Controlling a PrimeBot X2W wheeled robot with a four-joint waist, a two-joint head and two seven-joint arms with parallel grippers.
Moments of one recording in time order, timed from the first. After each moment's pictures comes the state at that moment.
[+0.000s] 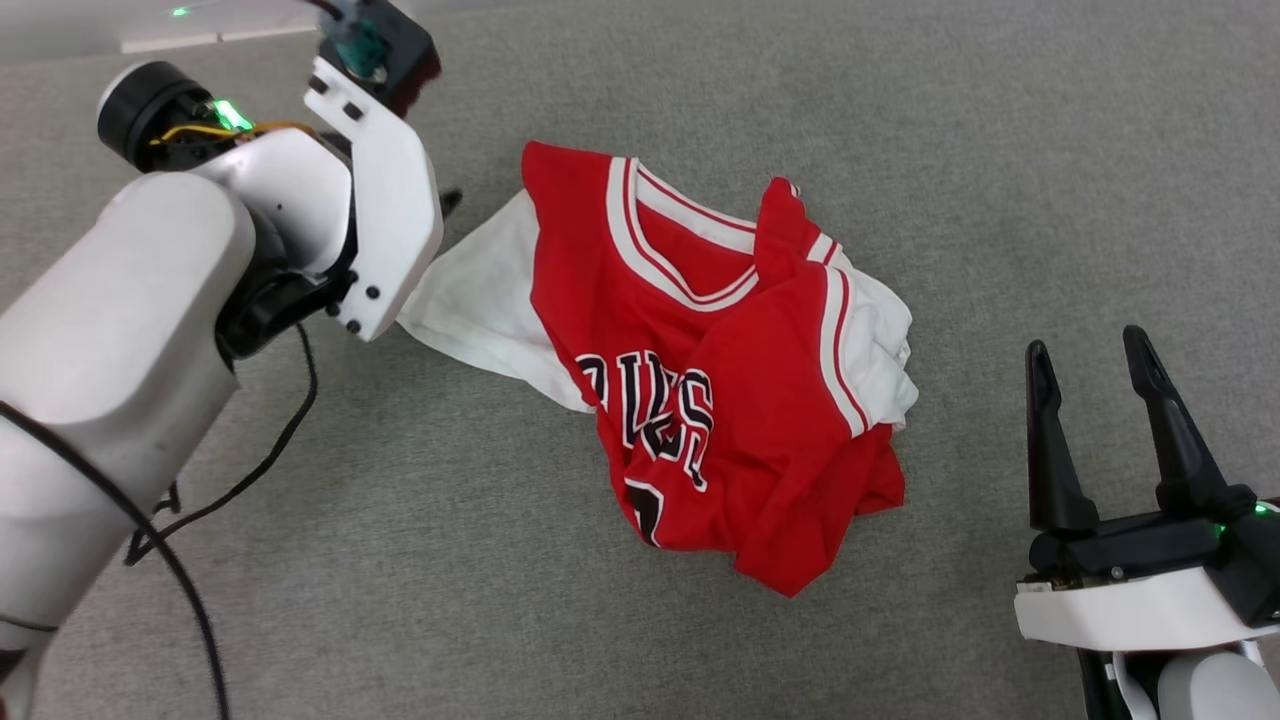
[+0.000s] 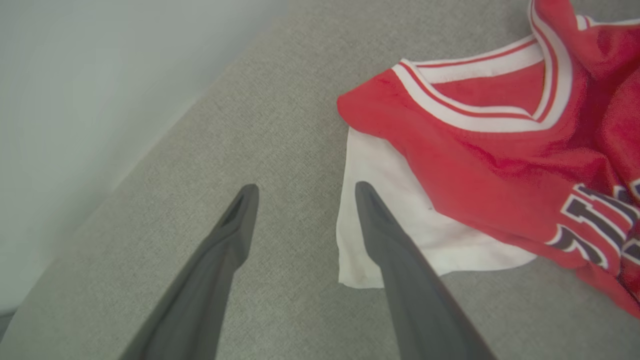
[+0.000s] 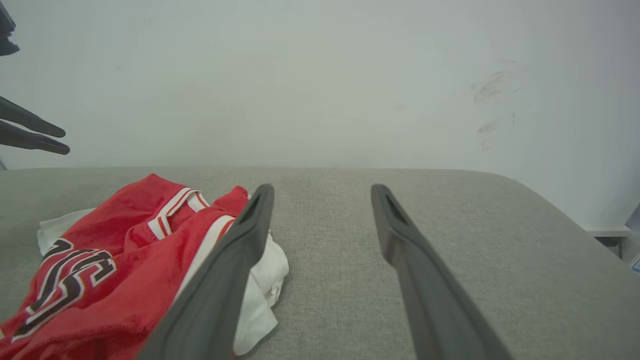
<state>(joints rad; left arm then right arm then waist) -1.08 0.60 -0.81 0.33 -0.67 -0.13 0.63 -0.06 -0.05 -0.01 -0.13 0.07 0.13 -0.26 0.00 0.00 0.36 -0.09</state>
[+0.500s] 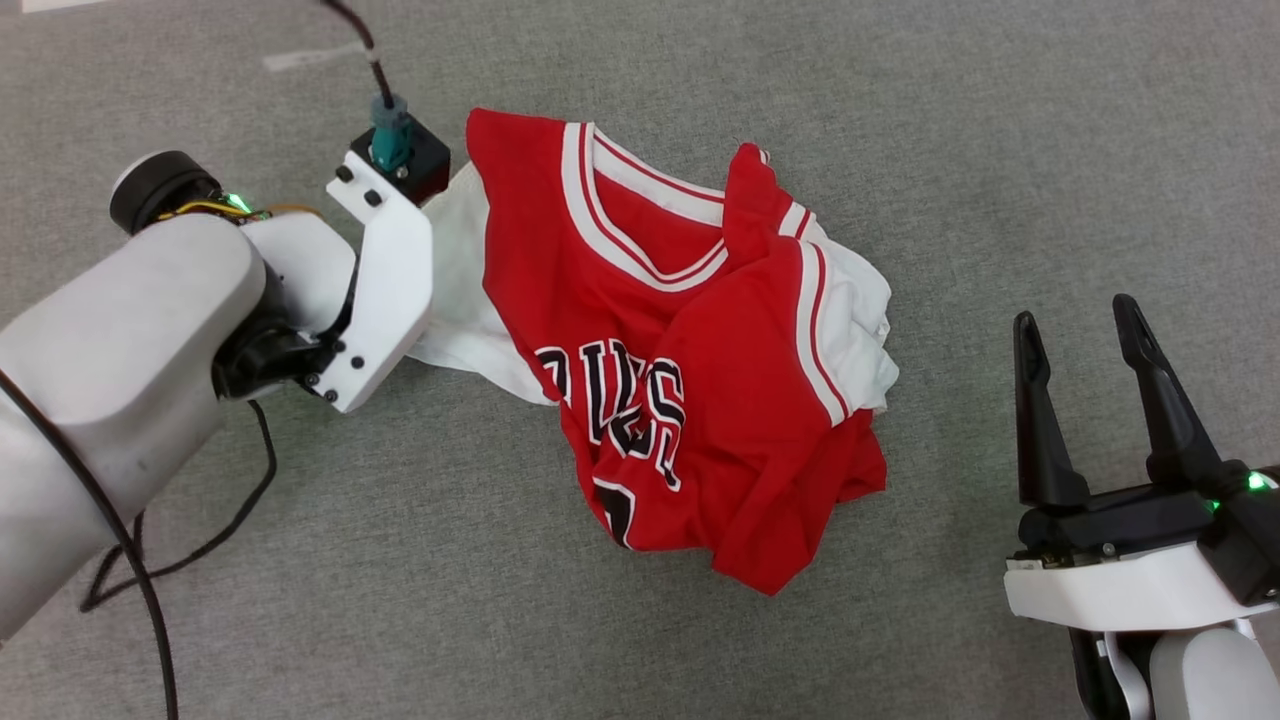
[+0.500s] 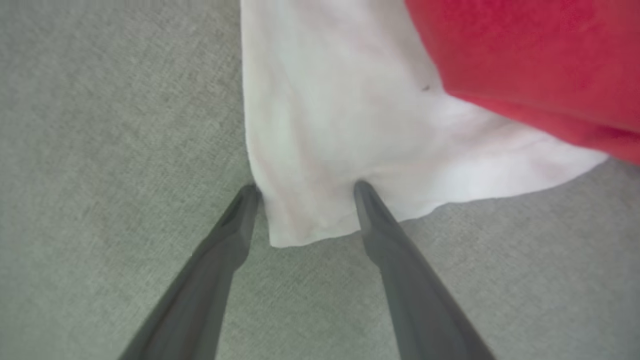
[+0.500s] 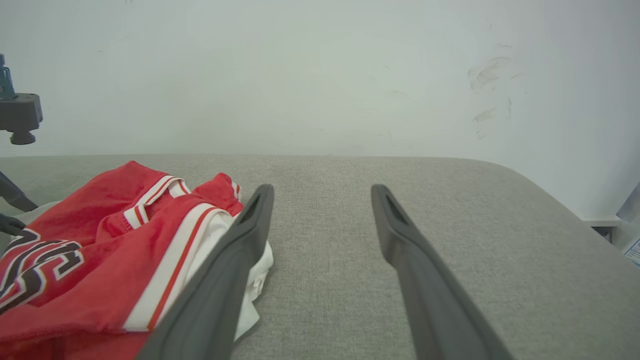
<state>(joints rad) -1.20 0.70 -1.18 0.34 -0.93 -0.13 0.90 -0.11 -0.05 0.02 -0.13 0.07 0.13 -0.26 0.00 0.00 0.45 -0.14</state>
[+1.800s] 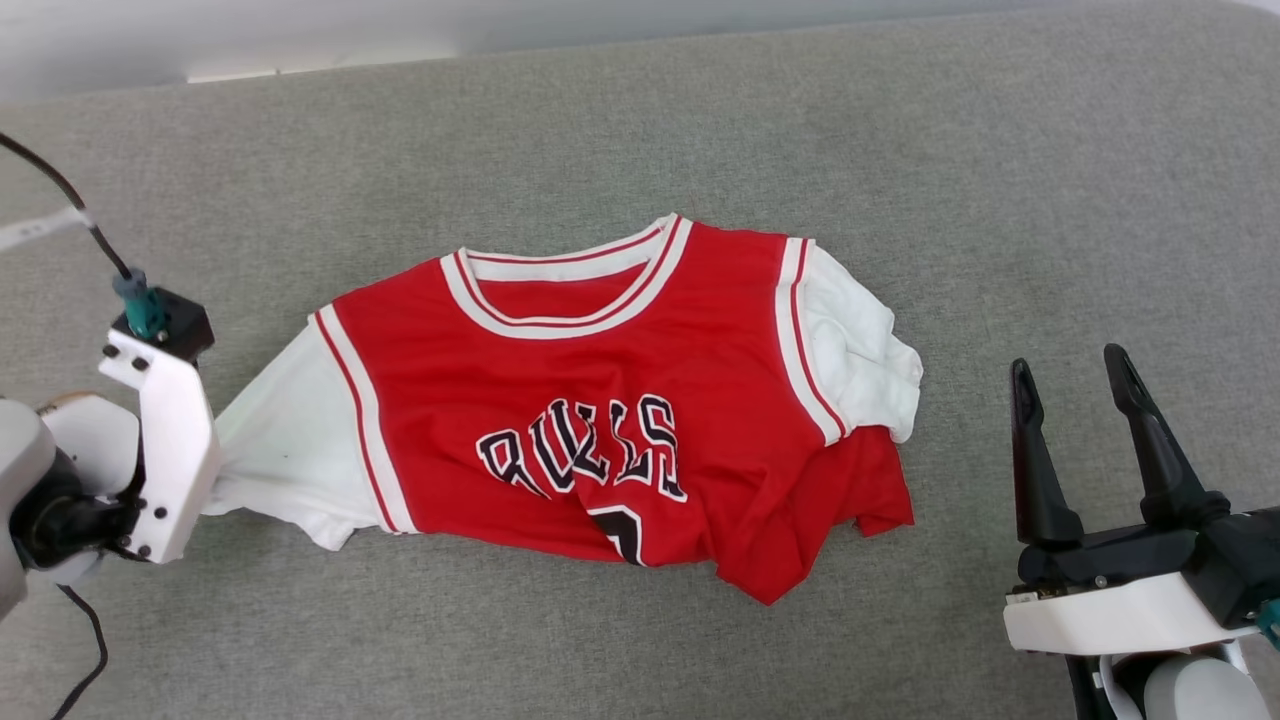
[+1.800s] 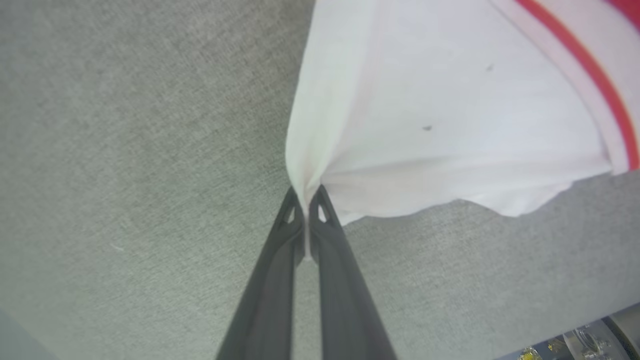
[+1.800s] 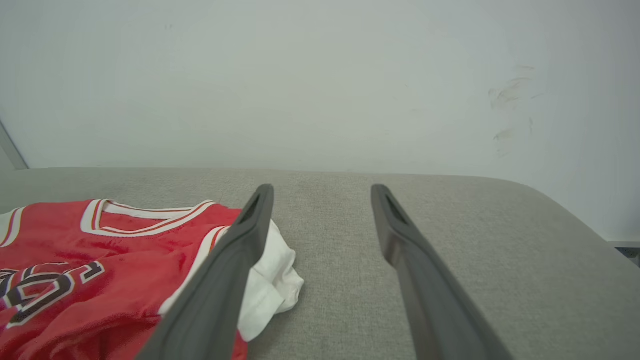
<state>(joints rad) -1.00 0.99 -1.28 0.36 -1.17 -0.07 0.66 -0.06 -0.05 0.01 -0.09 0.06 0.13 -0.26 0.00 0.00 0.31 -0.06</state>
